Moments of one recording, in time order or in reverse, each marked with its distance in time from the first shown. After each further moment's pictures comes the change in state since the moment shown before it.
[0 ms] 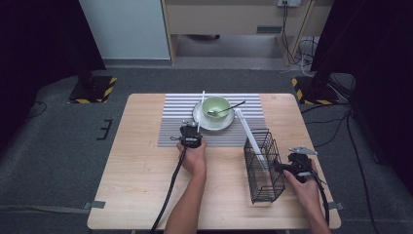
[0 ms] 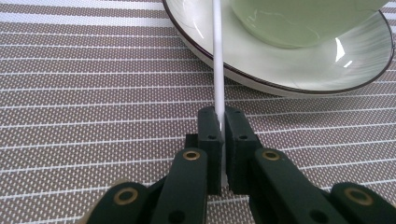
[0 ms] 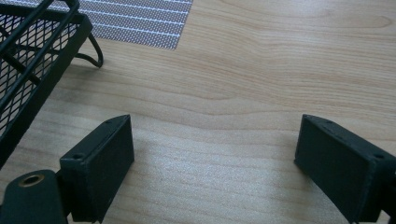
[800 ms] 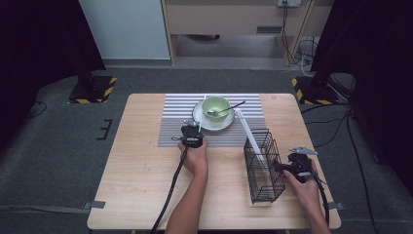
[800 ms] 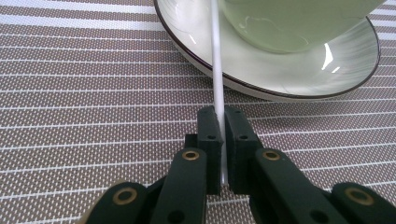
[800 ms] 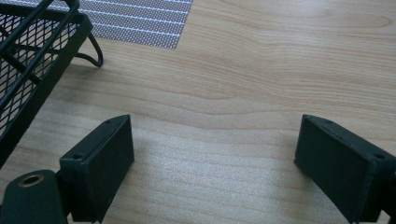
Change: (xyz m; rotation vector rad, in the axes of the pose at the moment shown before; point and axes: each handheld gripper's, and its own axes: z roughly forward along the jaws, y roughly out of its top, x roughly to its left) left arm -0.004 0.001 -0.001 -0.012 -0.007 -0.011; right arm 0.000 0.000 0.000 0.001 -0.001 0.000
